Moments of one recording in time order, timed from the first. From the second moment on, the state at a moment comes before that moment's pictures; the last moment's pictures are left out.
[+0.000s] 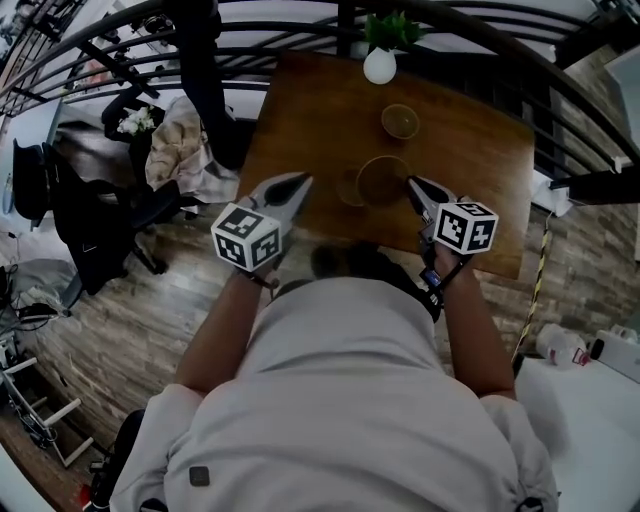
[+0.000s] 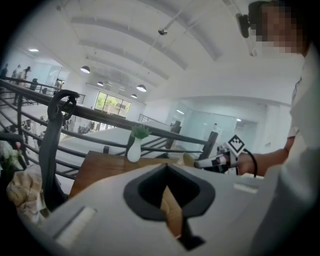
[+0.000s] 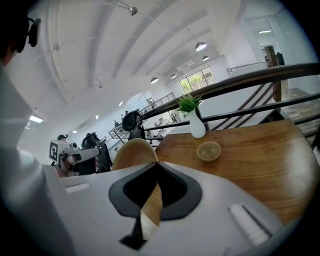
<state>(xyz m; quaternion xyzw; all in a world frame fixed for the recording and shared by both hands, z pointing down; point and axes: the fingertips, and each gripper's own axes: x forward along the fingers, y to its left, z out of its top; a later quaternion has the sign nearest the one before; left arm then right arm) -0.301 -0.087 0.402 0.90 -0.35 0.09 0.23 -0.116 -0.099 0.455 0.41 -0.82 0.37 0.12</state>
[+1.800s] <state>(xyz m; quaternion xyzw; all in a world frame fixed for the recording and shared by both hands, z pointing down) -0.298 -0.150 0.550 0.85 -0.37 0.15 0.35 -0.157 -0.176 0.603 0.30 -0.80 0.46 0.24</state>
